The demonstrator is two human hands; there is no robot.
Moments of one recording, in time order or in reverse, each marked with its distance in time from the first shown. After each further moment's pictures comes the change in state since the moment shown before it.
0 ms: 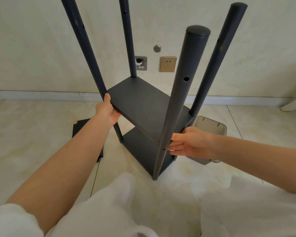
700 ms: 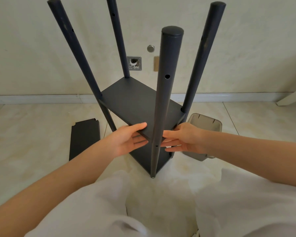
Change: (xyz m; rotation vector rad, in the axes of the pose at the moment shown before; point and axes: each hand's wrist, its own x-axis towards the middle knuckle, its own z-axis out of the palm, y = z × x) left_hand -0.074 -0.064 -0.009 0.389 -0.481 -0.333; right_hand -0.002 0.002 -0.004 -0.051 0.050 -0.029
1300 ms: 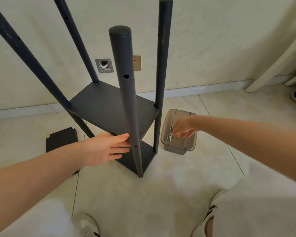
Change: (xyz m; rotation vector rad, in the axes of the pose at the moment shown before) left_hand -0.005 0.009 0.013 0.491 -0.125 -0.144; right_hand 0.035 0.019 -0.118 -0.834 0.240 0.269
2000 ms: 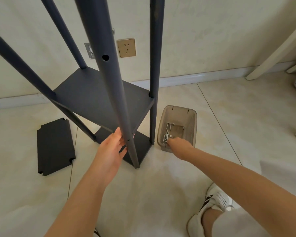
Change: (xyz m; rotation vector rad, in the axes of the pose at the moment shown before) left_hand 0.007 -0.046 0.081 -0.424 0.337 0.288; right_hand 0.037 0.058 0.125 -0.498 0.237 -0.158
